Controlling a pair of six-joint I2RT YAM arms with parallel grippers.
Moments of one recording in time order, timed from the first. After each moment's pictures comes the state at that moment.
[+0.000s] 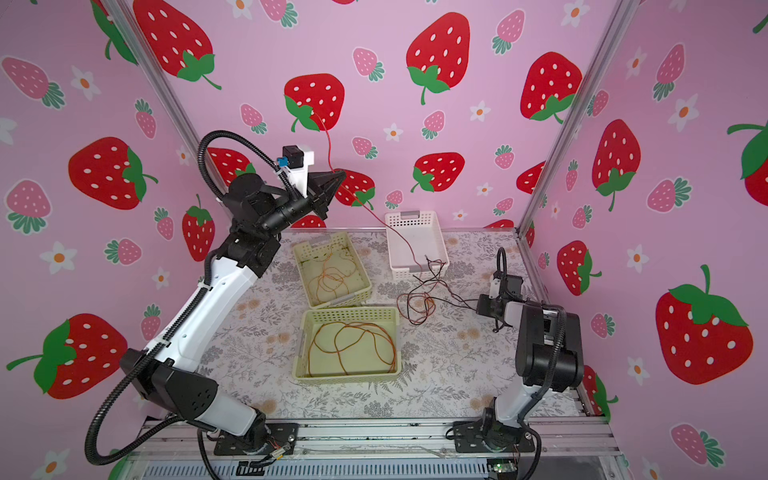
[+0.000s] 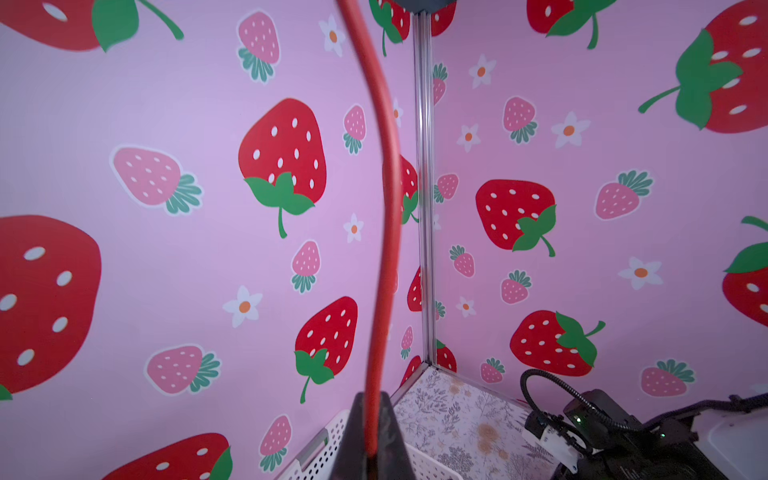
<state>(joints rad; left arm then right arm) -0.36 1.54 1.73 0.07 0.50 0.02 -0.11 1.71 0.80 -0.03 -0.17 0.03</state>
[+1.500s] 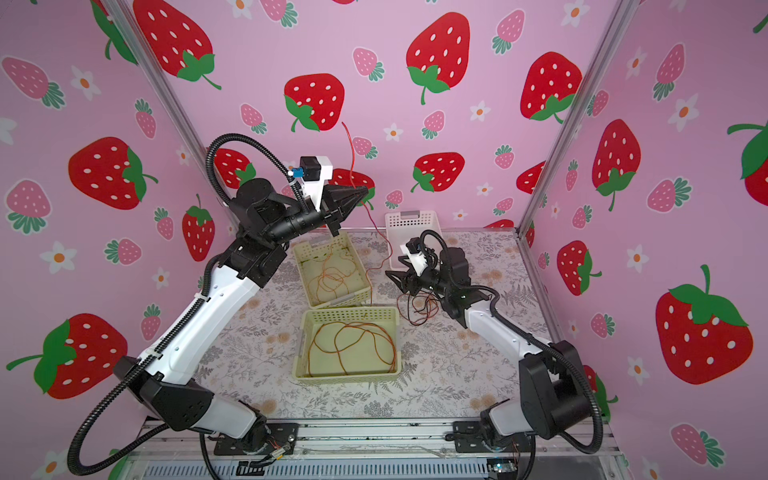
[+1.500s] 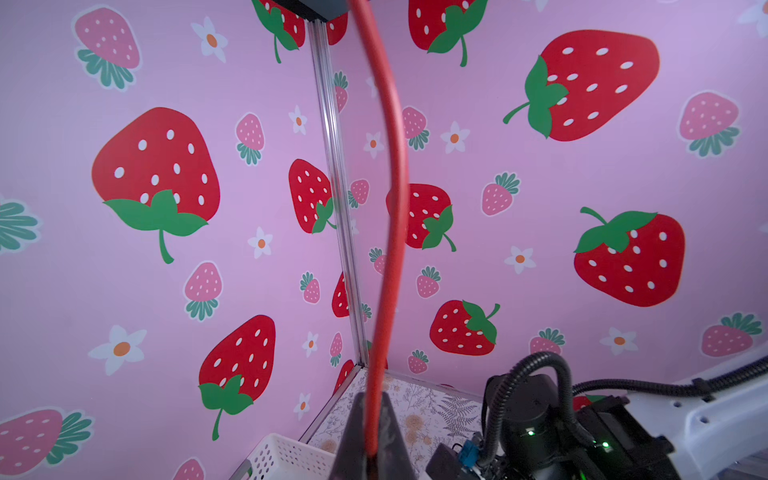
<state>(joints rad) -0.51 1.51 1.74 -0.01 0.61 0.05 0.50 1.46 0.93 0.31 -0.59 -0.07</state>
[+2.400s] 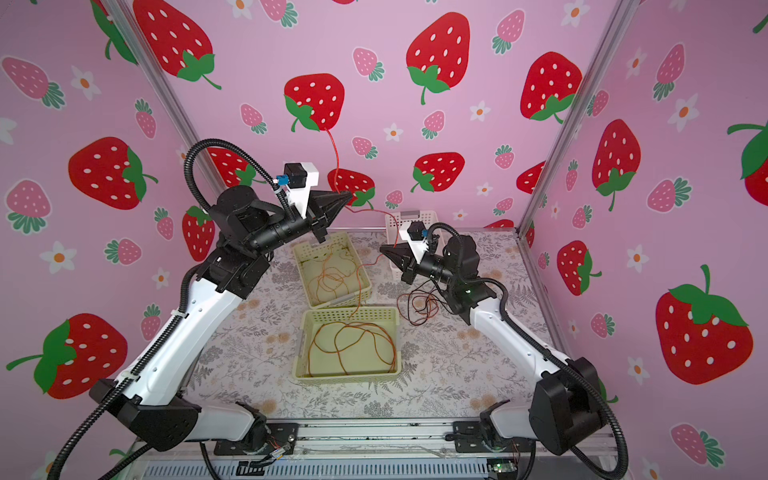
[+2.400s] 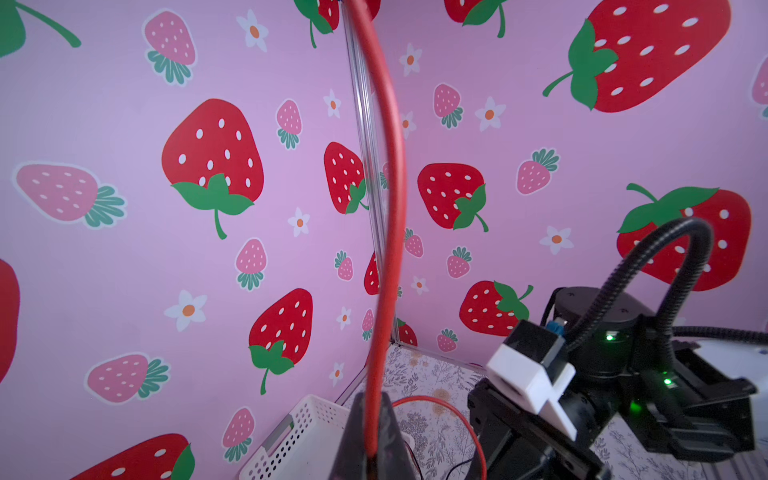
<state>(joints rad) -0.46 1.39 1.64 -0.12 0.51 0.11 0.57 1.33 1.06 0.35 -0.74 -0.03</state>
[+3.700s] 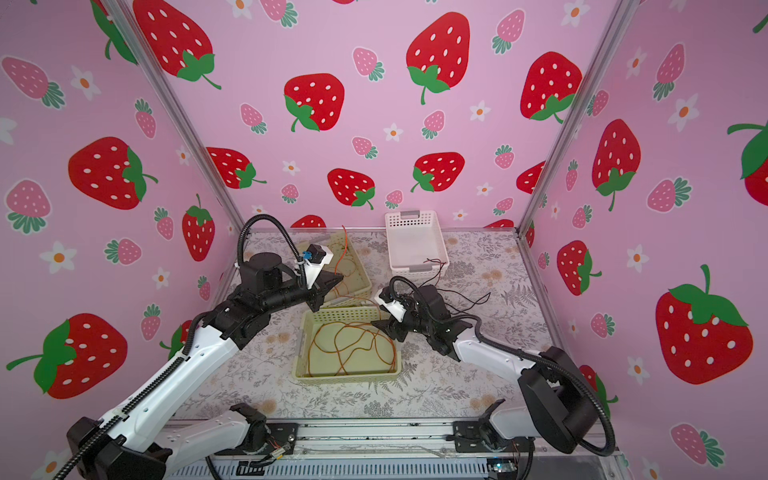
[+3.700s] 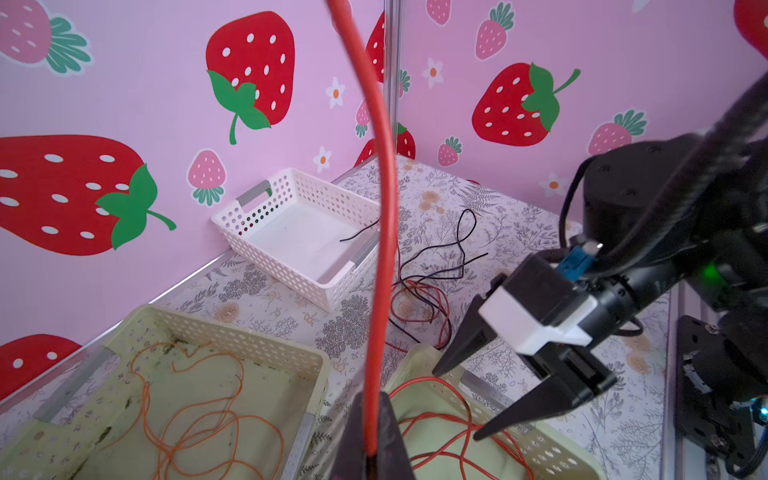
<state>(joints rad) -0.45 1.09 1.03 -0.32 0.40 0.21 0.74 1.32 0.66 0.25 -0.46 -0.20</state>
